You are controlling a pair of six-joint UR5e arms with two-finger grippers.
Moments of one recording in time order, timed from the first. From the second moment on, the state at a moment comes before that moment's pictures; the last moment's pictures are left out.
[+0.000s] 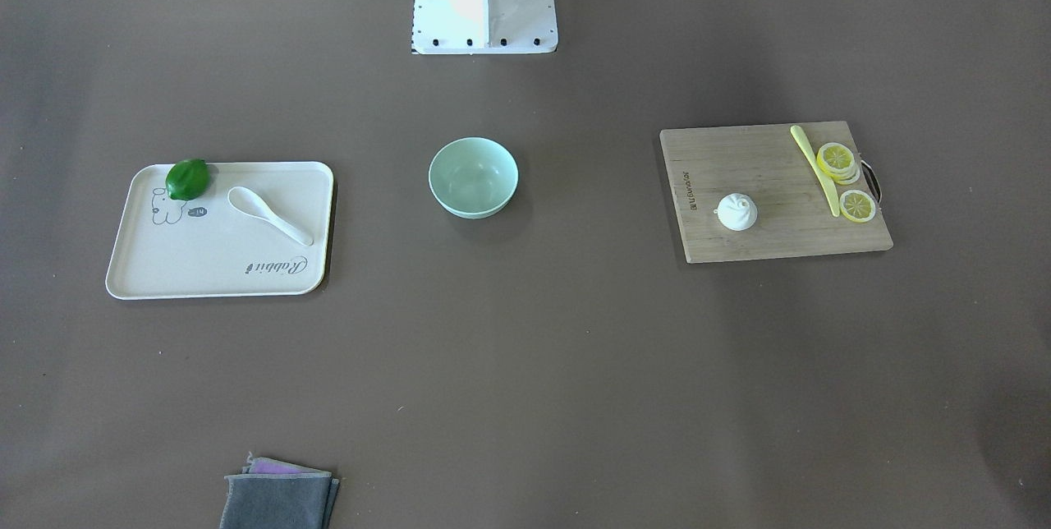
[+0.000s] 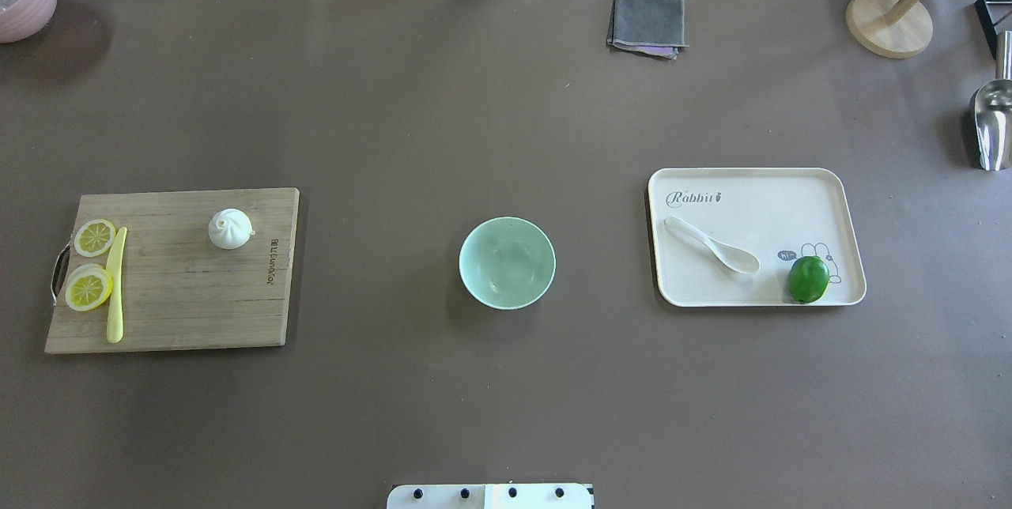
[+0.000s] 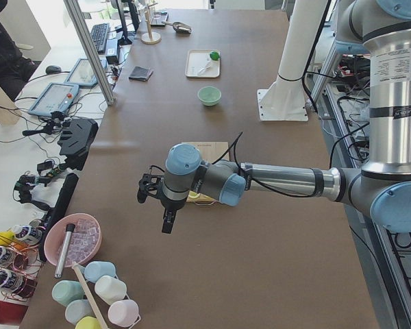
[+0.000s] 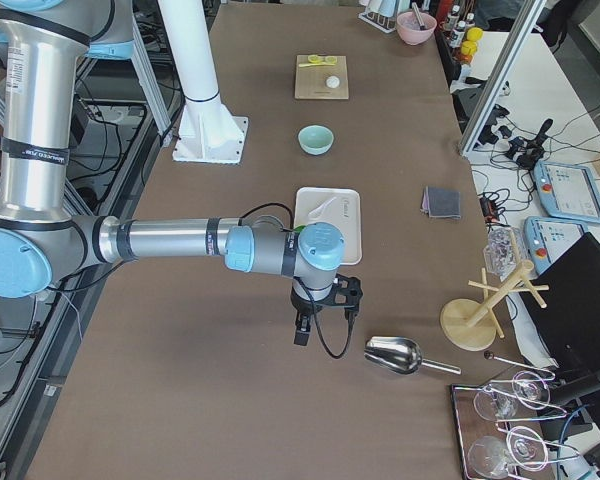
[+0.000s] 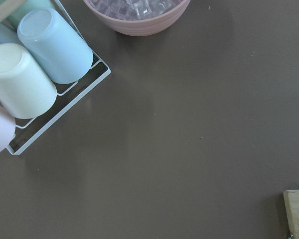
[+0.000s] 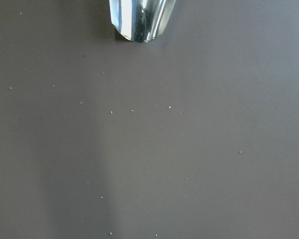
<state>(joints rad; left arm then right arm) -1.53 -1.48 -1.72 -1.88 -2.26 -0.22 1.53 -1.74 1.80 -1.70 2.30 0.07</state>
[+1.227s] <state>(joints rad) -1.53 -1.46 -1.70 -1.89 -2.29 -0.22 1.53 -1.73 1.87 -1.71 2.32 0.08</state>
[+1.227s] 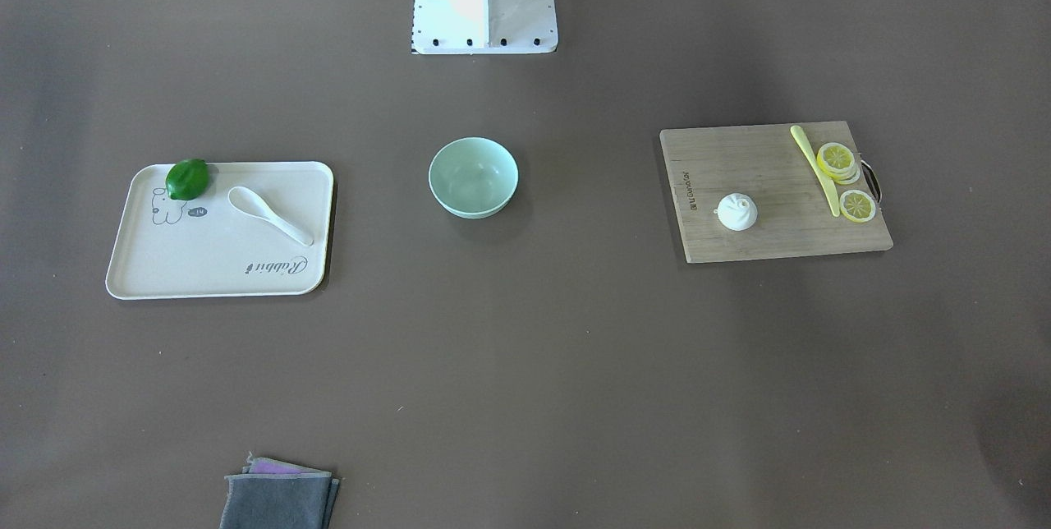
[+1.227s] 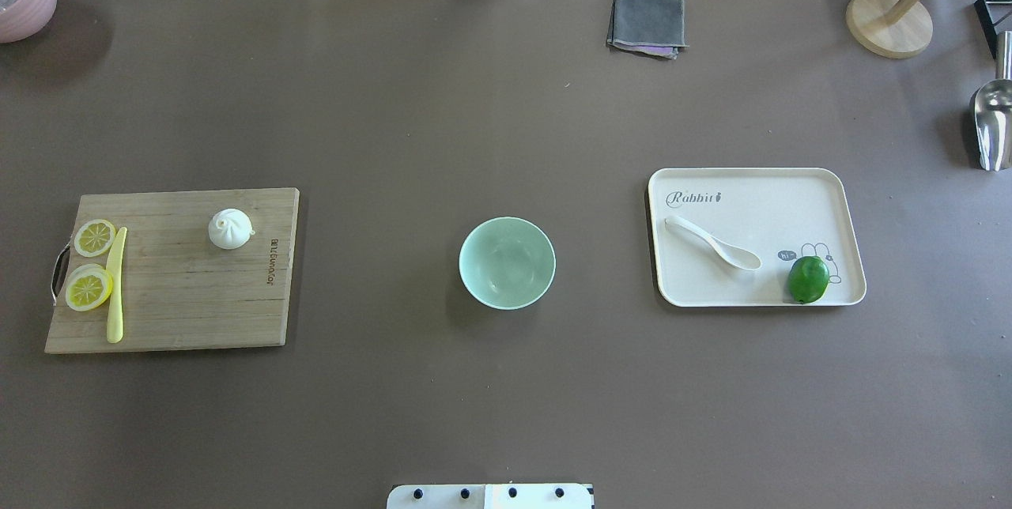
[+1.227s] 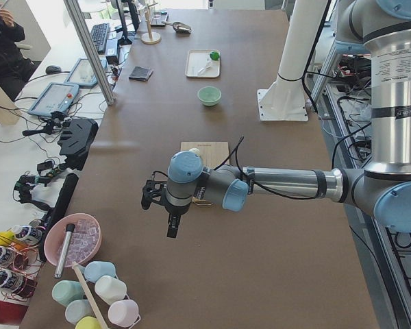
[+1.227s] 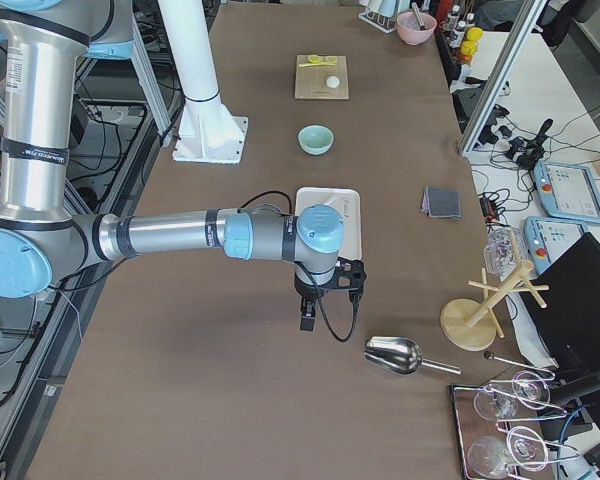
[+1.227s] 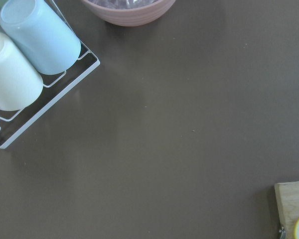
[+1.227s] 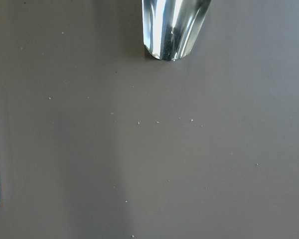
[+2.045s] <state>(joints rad) -1.53 -1.47 -1.73 -1.89 -2.29 -0.23 1.52 -1.69 1.85 -1.71 2.33 0.08</state>
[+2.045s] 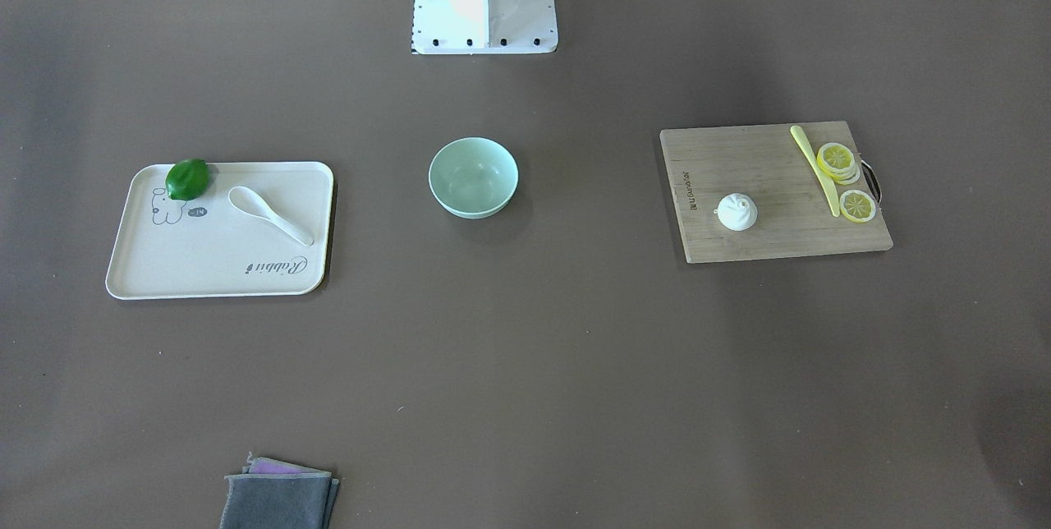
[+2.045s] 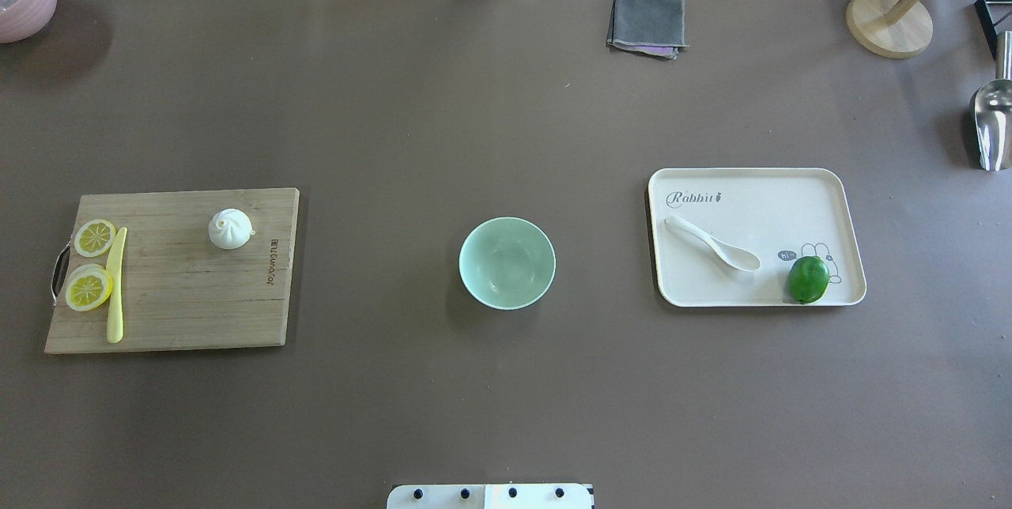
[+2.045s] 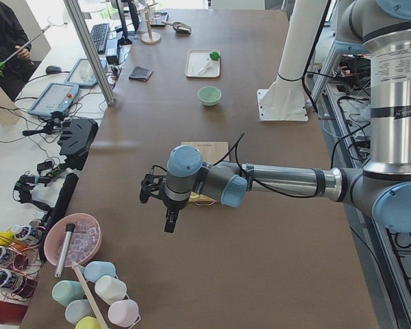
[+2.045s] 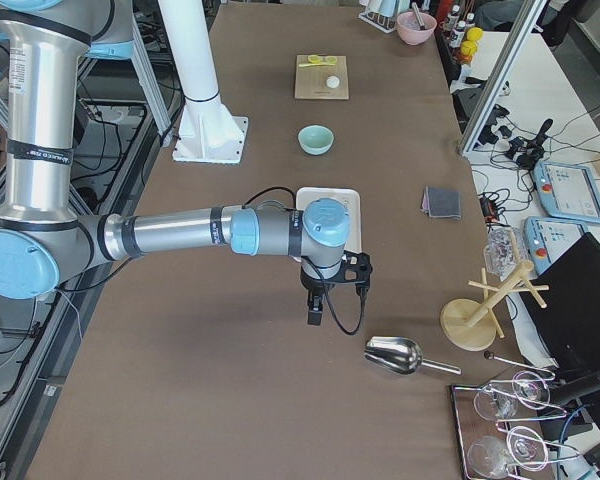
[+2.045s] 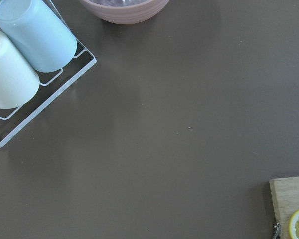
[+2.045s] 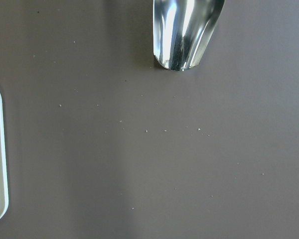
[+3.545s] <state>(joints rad) -1.28 -1.59 -1.70 -2.07 -2.35 -0.33 1.25 -1.54 1.80 -1.42 2.39 0.10</state>
